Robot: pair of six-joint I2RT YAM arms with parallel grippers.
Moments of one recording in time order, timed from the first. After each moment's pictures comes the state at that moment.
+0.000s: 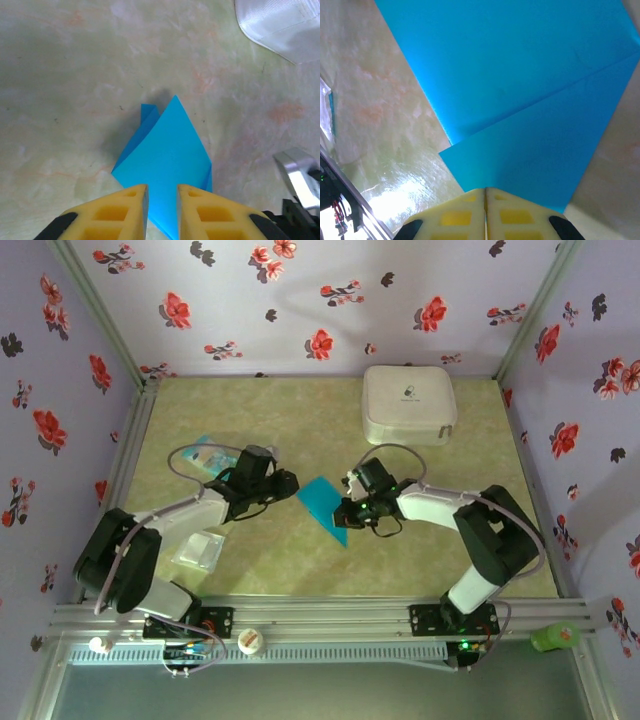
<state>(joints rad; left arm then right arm) -0.61 1.47 0.78 -0.05 0.18 -0.81 0.63 1.63 0.79 -0.24 -0.52 0.58</state>
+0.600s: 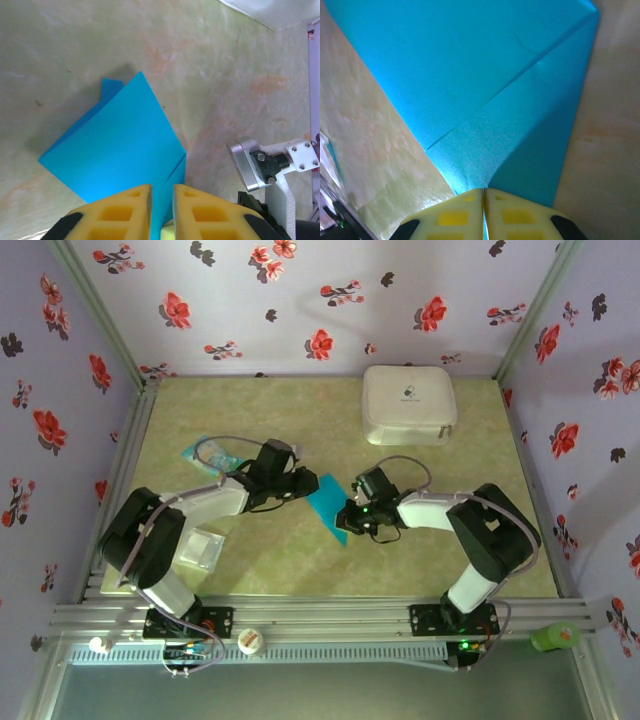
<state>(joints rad) -0.68 1.64 0.91 -0.03 0.28 -0.82 0.63 1.64 0.67 -0.05 -0.45 0.88</state>
